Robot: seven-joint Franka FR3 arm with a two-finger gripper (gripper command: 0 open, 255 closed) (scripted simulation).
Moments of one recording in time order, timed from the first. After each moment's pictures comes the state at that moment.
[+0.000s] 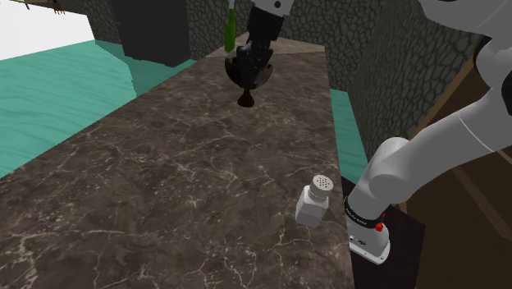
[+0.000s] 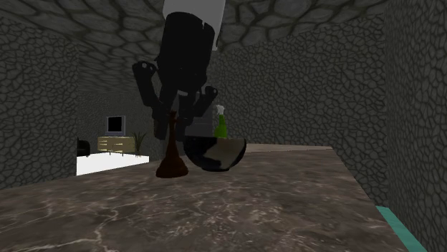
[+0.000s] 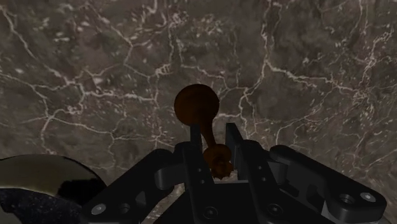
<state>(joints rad) 0.10 -0.44 0.26 -1.97 0.21 1.71 0.20</state>
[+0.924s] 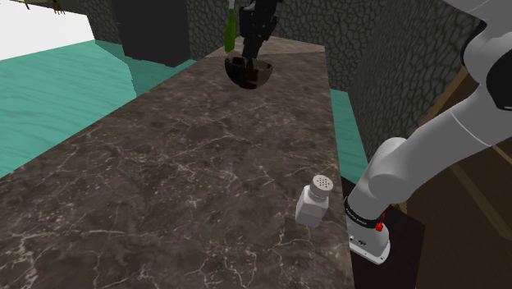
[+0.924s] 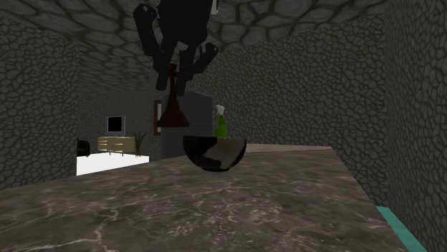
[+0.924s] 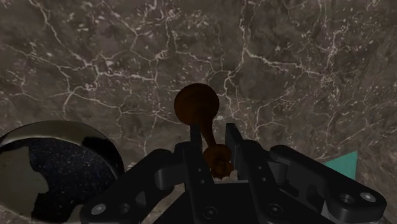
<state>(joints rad) 0.09 -0.37 0.26 -1.71 0.19 1.52 0.23</state>
